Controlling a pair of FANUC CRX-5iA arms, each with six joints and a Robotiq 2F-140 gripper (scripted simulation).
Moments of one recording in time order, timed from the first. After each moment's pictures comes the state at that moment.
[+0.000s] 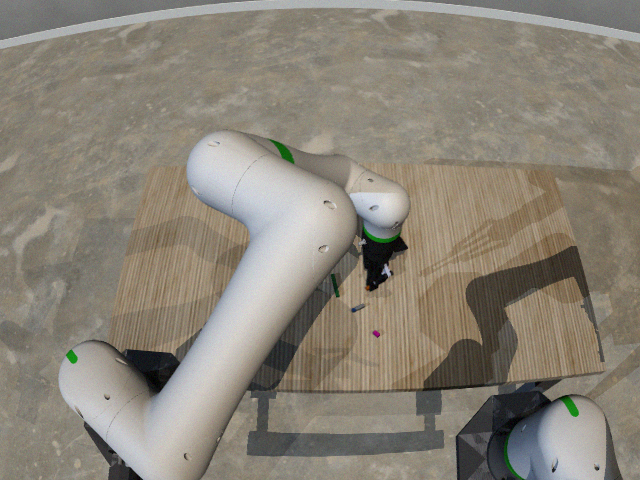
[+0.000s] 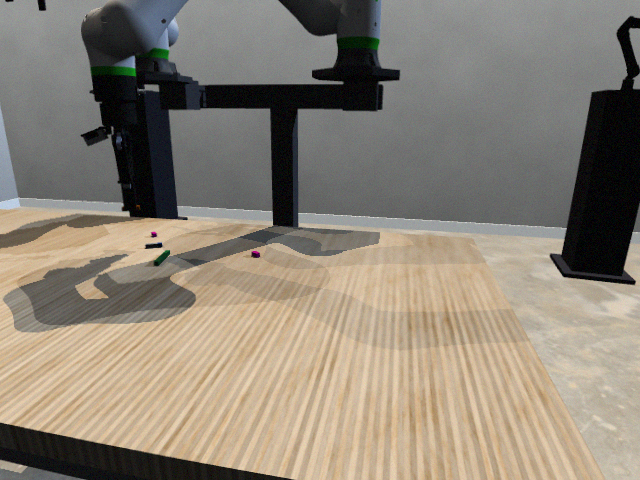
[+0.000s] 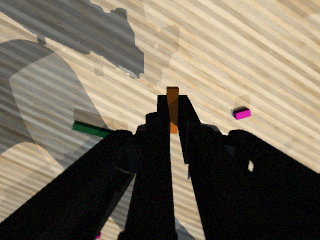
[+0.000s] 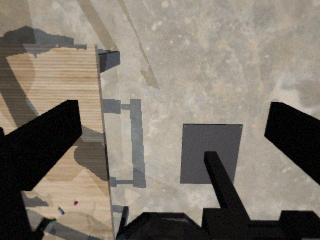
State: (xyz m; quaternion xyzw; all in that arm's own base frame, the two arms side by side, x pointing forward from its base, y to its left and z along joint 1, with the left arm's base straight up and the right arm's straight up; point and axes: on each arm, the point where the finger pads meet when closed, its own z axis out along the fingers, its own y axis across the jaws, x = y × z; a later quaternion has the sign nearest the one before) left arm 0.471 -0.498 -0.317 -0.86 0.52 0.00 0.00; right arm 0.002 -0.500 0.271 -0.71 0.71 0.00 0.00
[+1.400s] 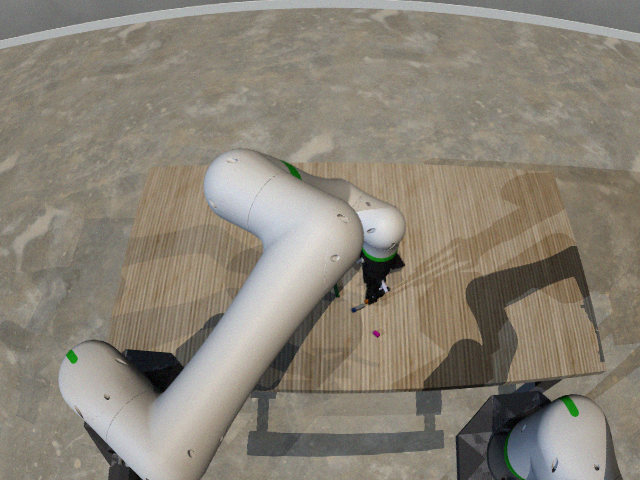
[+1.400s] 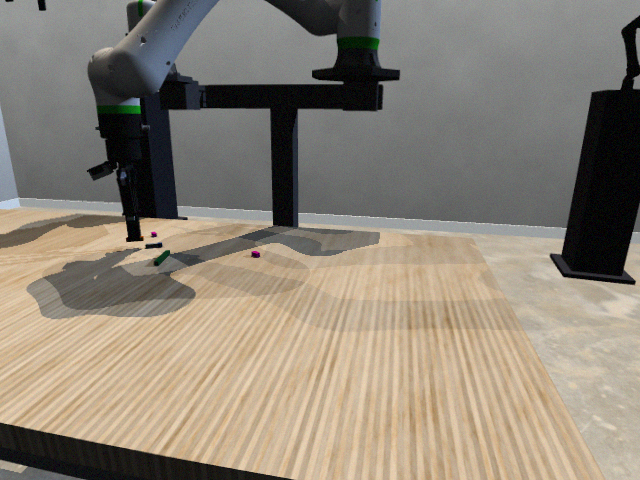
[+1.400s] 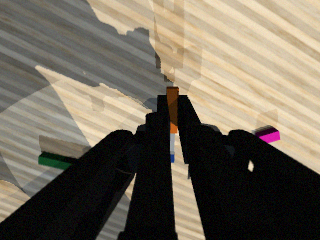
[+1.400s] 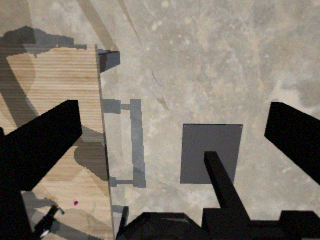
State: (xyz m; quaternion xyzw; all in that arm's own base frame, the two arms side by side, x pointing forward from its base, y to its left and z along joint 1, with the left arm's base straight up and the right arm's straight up) left arm 0.467 -0.500 -0.397 -0.85 0.53 0.00 0.00; right arm 0.002 -0.500 0.271 -0.71 0.71 0.00 0.00
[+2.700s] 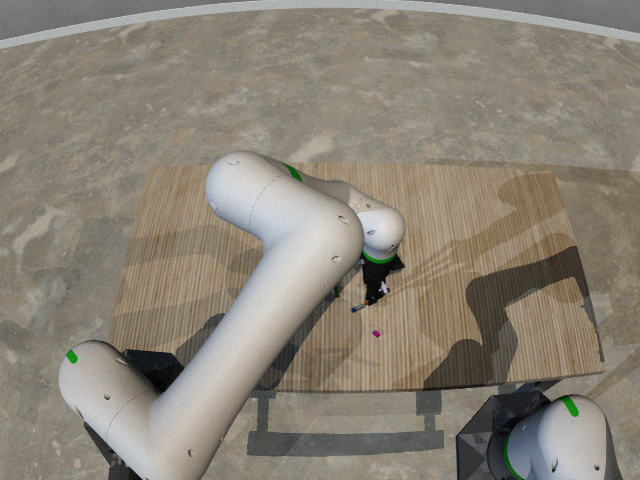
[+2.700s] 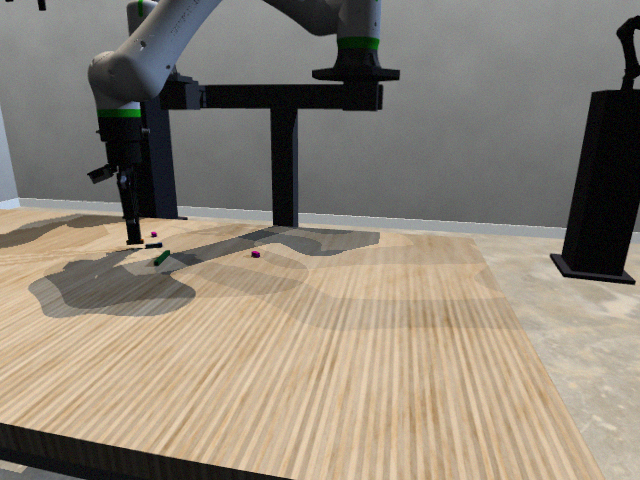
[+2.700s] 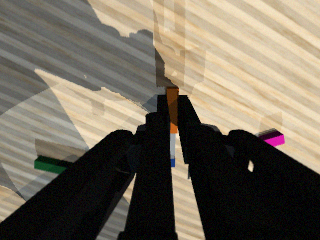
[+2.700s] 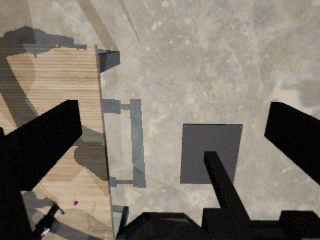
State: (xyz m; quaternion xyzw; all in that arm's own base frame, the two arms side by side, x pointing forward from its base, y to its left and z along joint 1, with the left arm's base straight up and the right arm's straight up) left arm 0.467 -0.501 -0.405 -0.85 0.53 0.00 0.00; right arm 0.002 -0.500 0.271 -0.71 0.71 0.00 0.00
